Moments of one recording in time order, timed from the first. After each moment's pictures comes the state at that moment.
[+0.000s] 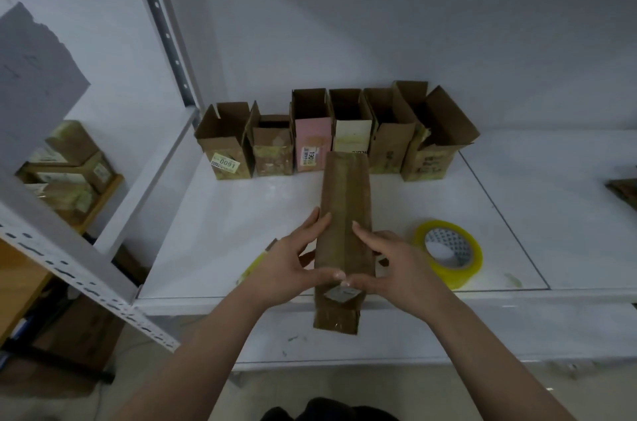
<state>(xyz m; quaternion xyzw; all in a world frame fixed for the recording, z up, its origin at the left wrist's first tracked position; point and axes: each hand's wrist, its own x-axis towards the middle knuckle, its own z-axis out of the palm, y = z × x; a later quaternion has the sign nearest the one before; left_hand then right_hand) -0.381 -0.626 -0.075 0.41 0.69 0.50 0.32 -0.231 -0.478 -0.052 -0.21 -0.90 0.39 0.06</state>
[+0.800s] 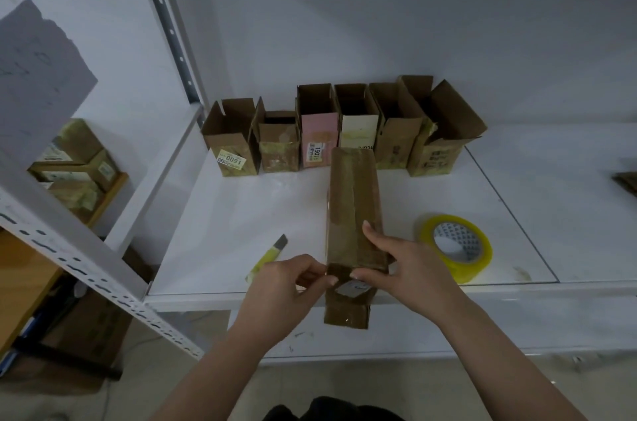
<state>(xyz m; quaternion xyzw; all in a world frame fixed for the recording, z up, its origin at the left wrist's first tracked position) -0.354 -0.666 -0.078 0.42 0.81 0.39 0.10 -0.231 -0.489 -0.049 -0.23 -0.93 0.29 0.06</state>
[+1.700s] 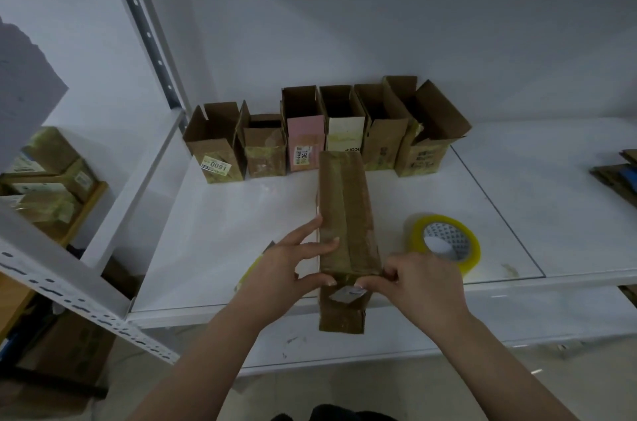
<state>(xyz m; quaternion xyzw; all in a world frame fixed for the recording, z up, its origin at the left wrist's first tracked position) -0.389 -0.640 -0.080 0.50 0.76 0.38 0.17 -0.219 -0.495 -0.044 -0.33 -0.94 0.11 0.03</state>
